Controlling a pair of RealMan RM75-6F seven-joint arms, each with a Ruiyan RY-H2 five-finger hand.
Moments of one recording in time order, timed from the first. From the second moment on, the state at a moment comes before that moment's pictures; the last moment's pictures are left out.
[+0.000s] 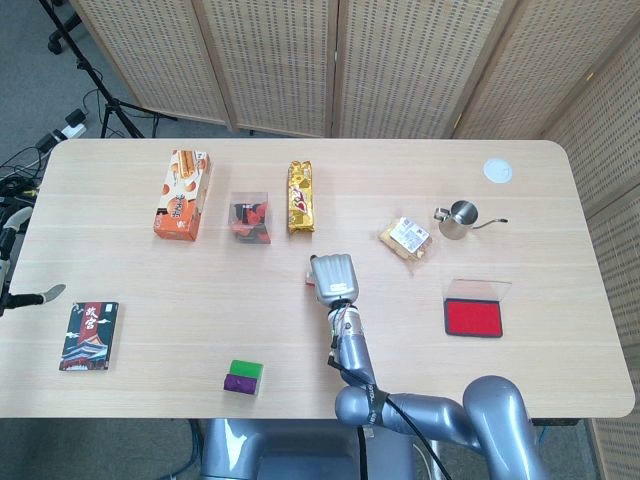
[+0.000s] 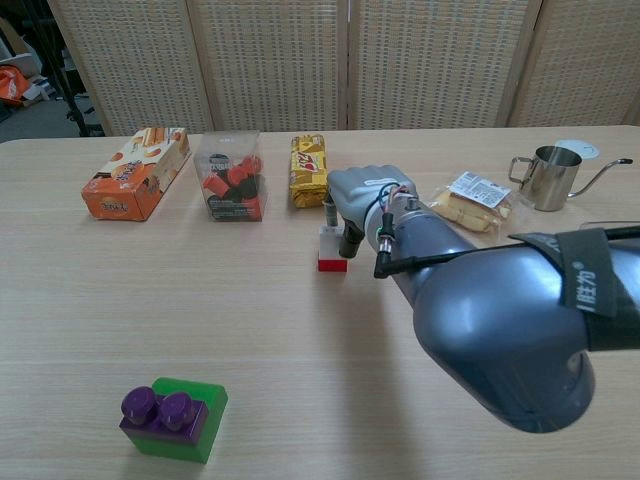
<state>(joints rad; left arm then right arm) -0.28 -0.95 -0.20 -1.72 1.18 1.24 -0.19 1.07 -2.07 0.39 -1.16 -0.56 1.17 -0.91</state>
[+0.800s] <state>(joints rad) -0.28 -0.95 -0.20 -1.73 1.20 1.22 -0.18 0.96 -1.82 0.39 -1.48 -0.71 1.25 -0.86</state>
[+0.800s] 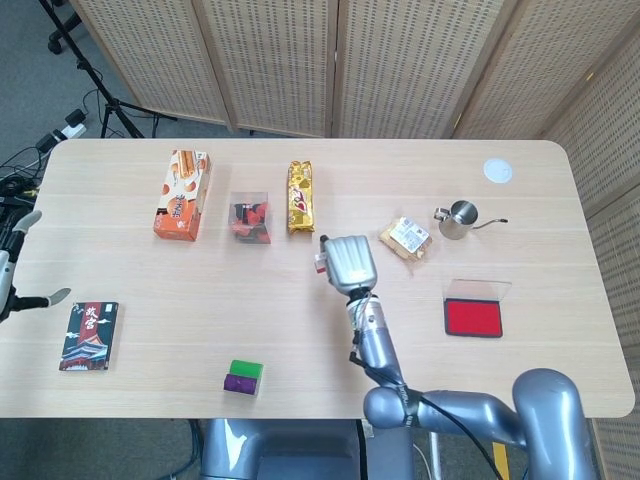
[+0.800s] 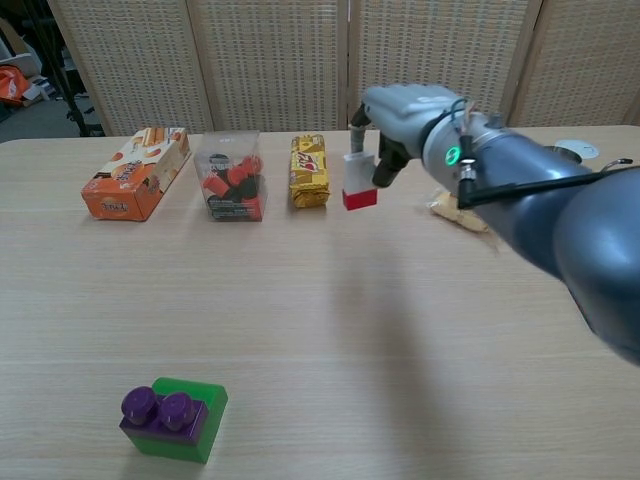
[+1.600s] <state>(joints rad) -0.28 -0.98 -0.17 -1.78 1.22 1.25 -0.07 0.45 -1.27 0.06 -1.69 -1.18 1.31 -0.21</state>
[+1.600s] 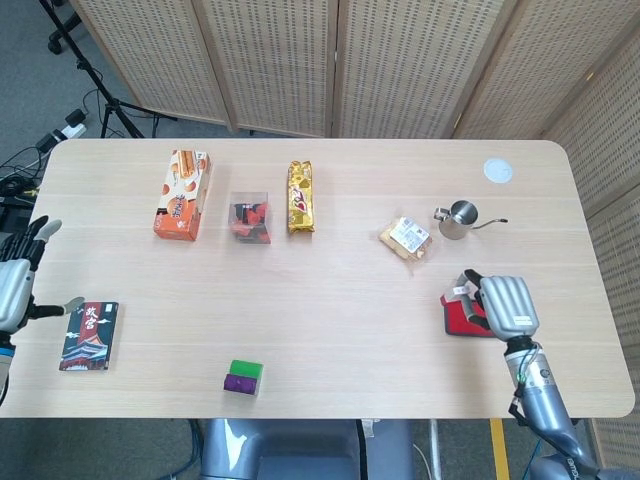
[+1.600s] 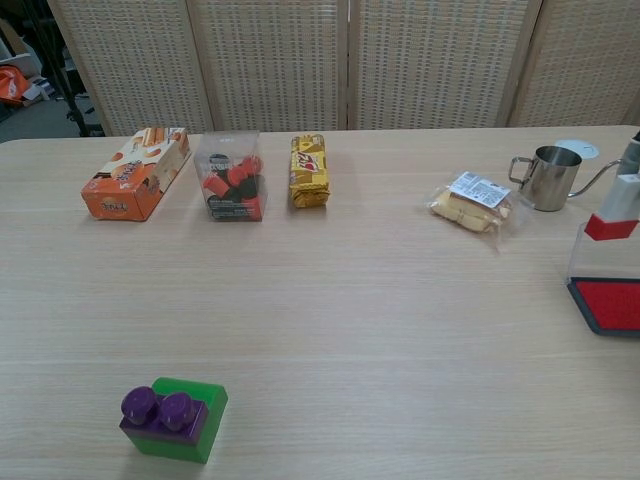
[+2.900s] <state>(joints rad) -0.29 -0.99 -0.16 -1.78 1.21 1.23 -0.04 0.35 -1.57 0.08 -1.16 -1.23 1.24 -0.09</state>
